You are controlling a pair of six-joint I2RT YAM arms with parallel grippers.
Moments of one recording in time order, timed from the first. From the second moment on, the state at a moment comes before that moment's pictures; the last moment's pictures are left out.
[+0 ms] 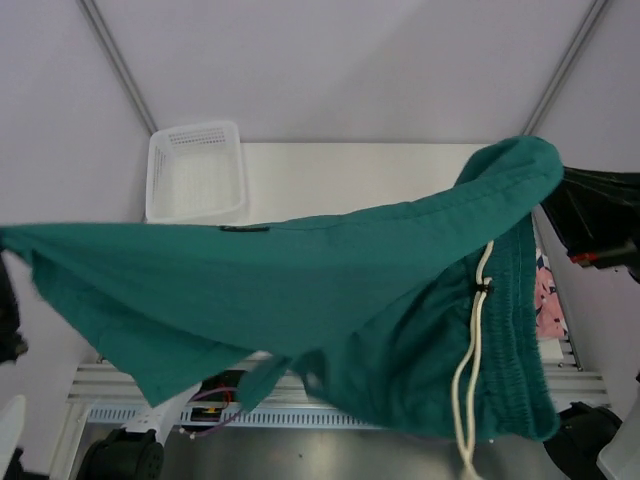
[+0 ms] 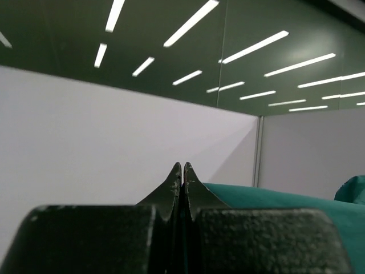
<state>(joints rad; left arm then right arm) -0.02 0.80 2.29 -0.59 0.20 -0.41 0.34 0.96 2.12 -0.47 -0.52 0.49</state>
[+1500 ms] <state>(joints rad) 0.10 1.03 1.01 -0.26 0.41 -0.56 -0.02 1.45 0.84 0.19 -0.78 0.85</state>
